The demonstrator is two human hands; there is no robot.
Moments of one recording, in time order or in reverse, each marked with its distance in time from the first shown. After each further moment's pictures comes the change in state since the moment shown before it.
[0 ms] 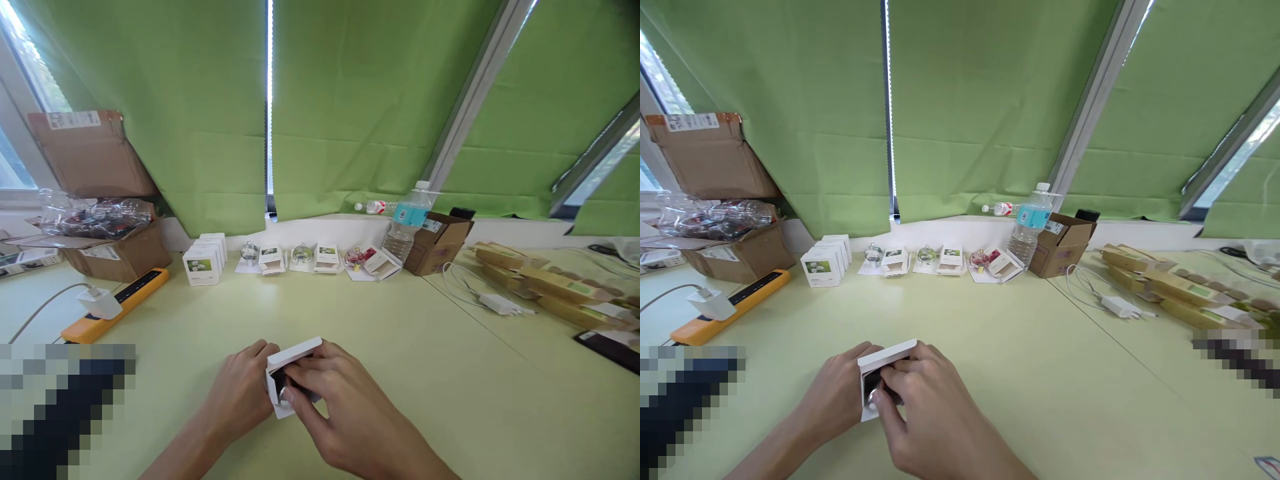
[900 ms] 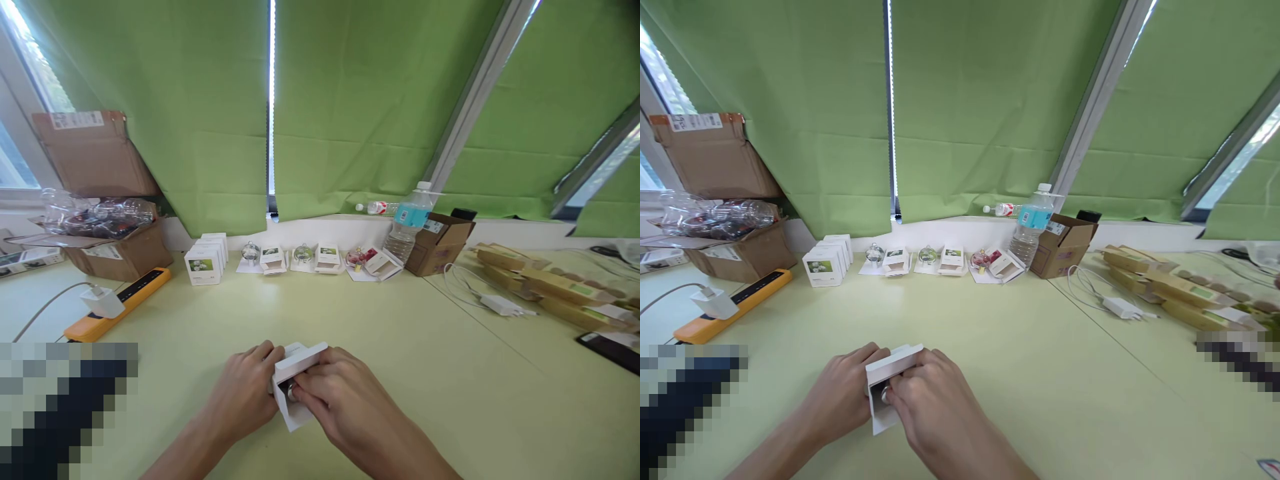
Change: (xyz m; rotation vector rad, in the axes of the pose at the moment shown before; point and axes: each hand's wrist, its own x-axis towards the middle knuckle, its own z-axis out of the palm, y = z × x) left_hand -0.001 -0.004 0.008 0.123 0.027 0.086; right_hand -0.005 0.012 0.011 -0.098 -0.010 -0.002
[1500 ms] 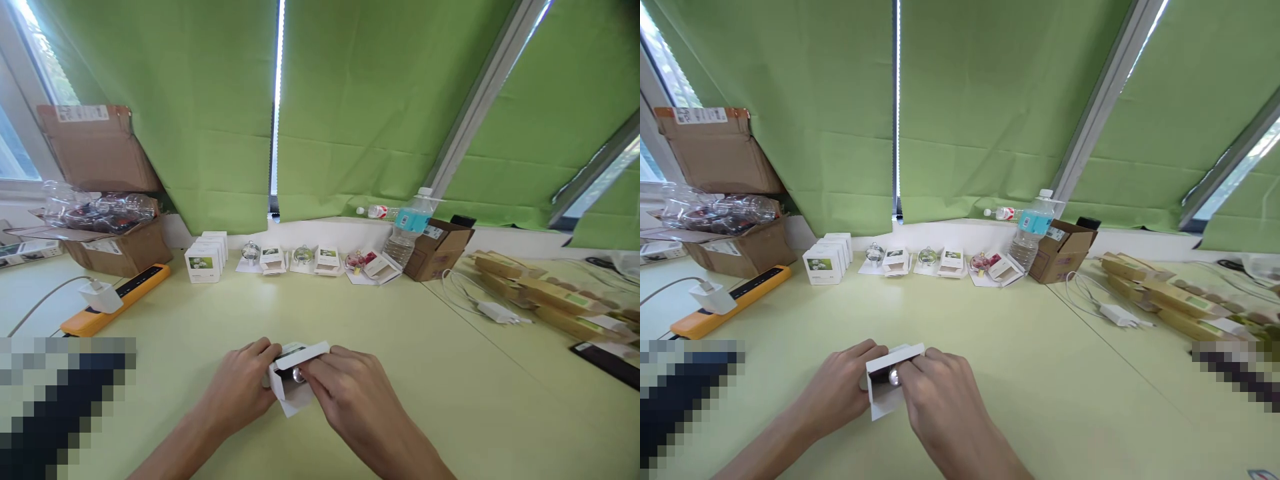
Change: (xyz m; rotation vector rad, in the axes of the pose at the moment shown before) left_hand 0.003 -0.004 -0.002 -0.129 0.009 -0.044; right_hand -0.004 0.010 0.002 -0.220 0.162 0.013
